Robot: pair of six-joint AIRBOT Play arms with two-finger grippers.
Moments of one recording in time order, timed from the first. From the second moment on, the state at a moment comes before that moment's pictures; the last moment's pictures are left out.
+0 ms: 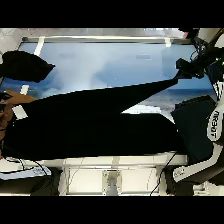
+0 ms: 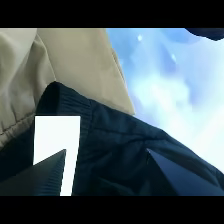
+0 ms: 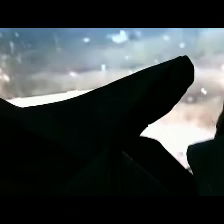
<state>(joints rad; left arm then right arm) 0.80 -1.43 1.27 1.04 -1.01 -1.42 -0.19 -1.68 2.03 -1.31 1.74 1.68</state>
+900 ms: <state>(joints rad) 0.72 -1.43 1.27 0.96 -0.88 -1.33 -0.20 -1.94 1.90 -1.56 1.63 1.88</state>
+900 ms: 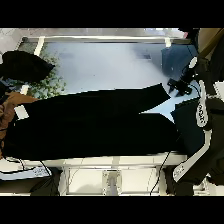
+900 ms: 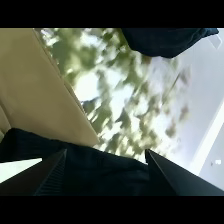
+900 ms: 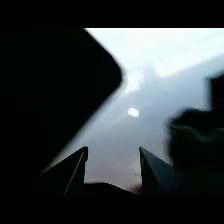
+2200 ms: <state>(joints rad) 0.74 -1.43 1.27 0.99 -0.89 -1.38 -0.21 -2.07 1.91 -1.32 1.32 1.58</state>
